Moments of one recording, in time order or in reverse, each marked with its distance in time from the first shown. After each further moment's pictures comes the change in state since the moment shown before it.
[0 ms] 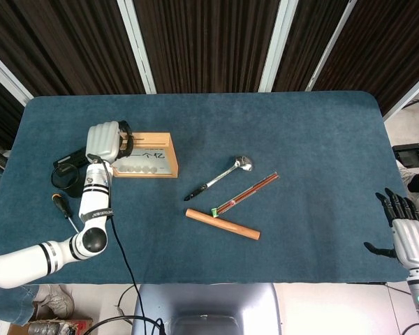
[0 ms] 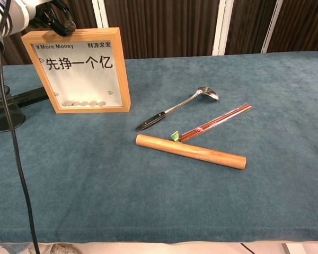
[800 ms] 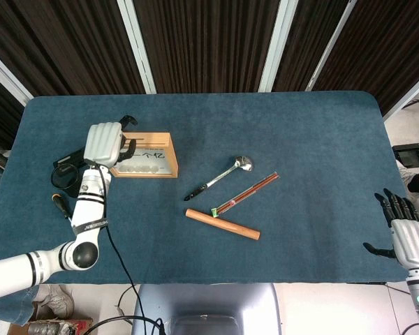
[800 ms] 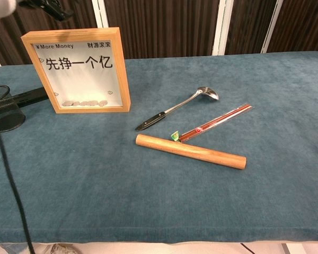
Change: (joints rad) left arm 0.068 0.099 0.033 -0.202 0.219 0.089 -0.062; right arm 0.000 0.000 -0.004 -0.002 -0.007 -0.001 -0.003
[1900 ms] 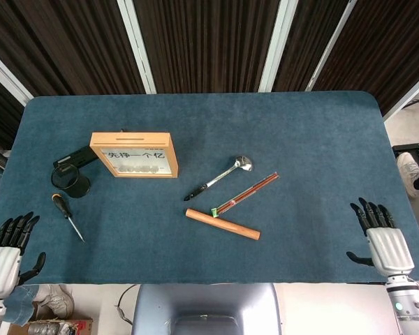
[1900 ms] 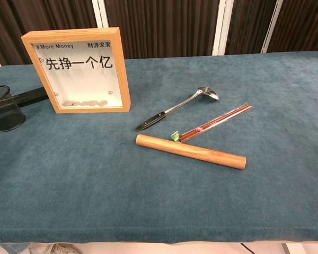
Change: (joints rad) left arm 0.811 0.139 0.514 0.108 0.847 0.471 -0.565; right arm 0.002 -0.068 -0.045 -0.022 -0.061 0.018 -0.151
